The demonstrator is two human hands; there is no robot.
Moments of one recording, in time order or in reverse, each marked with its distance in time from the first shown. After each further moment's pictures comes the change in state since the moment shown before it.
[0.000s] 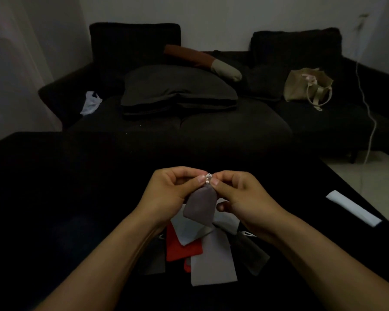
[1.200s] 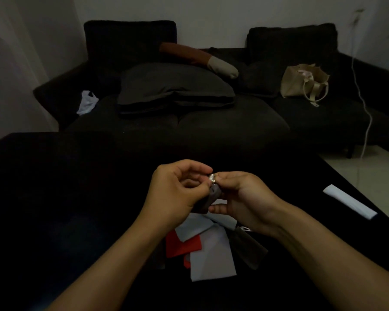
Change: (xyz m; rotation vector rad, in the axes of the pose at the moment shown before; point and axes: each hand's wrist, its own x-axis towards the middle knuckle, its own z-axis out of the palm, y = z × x) left_hand -0.011 0.004 0.014 0.167 0.046 0.249; right_hand 0.000 -0.006 -0.003 0.393 -0.136 0.224
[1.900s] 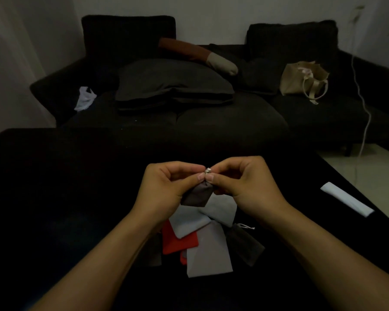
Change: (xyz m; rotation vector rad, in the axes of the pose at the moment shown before) left_hand -0.001 -0.001 -0.005 -0.130 0.026 -0.136; right_hand -0.008 -0.001 -0.008 -0.500 0.230 -0.466
